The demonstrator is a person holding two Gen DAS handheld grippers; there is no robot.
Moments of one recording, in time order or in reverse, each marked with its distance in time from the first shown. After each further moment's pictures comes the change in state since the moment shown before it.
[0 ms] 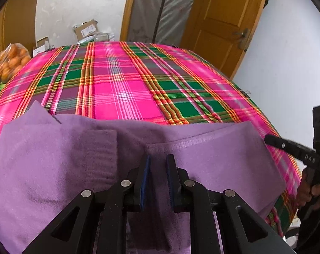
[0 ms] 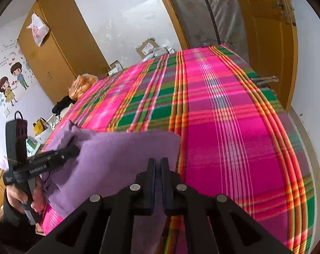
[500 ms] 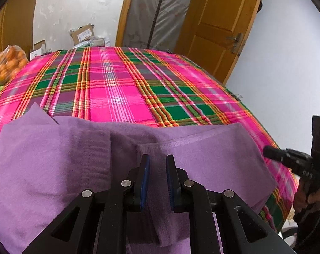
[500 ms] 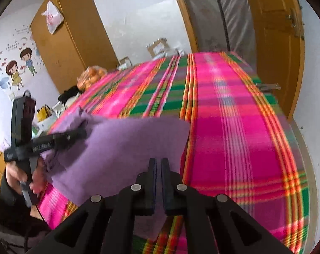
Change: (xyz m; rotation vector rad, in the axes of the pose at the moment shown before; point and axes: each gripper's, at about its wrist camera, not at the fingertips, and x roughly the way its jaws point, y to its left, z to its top) left arm -0.016 -0.005 -0.003 -0.004 -0.055 -0.047; right arm -0.021 0.015 -0.020 -0.086 -0.013 0.006
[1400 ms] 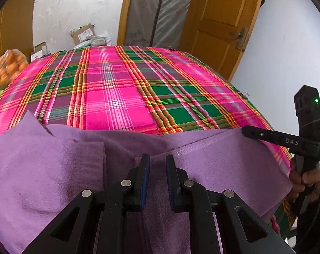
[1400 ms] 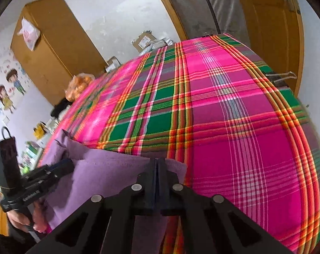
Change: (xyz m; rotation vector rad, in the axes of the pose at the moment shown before) left arm 0.021 -0.004 0.009 0.020 0.032 0.042; right arm 0.056 -0.032 0.038 0.154 0.062 0.037
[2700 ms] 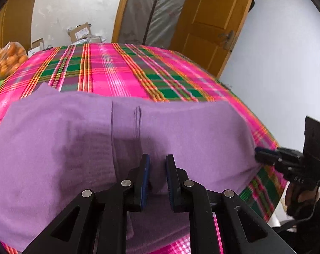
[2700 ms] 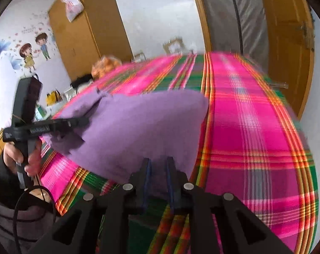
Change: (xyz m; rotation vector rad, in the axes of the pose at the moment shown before) left arm -0.048 0.002 -0.055 0.016 -0.027 -0.060; right arm -0.071 0.045 -0.106 -0.287 -0.048 0.004
